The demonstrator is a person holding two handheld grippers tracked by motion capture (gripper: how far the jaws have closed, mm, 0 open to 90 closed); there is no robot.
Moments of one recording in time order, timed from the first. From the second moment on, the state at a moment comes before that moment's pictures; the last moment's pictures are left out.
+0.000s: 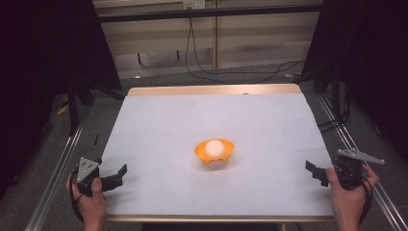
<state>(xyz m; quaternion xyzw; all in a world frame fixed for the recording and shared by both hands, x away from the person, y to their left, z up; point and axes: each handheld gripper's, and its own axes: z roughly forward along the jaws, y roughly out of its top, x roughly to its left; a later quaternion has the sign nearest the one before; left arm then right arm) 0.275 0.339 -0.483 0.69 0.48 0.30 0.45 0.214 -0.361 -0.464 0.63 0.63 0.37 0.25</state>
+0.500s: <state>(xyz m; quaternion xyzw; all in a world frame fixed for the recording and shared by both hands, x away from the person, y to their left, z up) 0.275 0.339 -0.483 0.69 0.47 0.31 0.45 0.187 -0.391 -0.474 0.63 0.62 0.38 0.26</state>
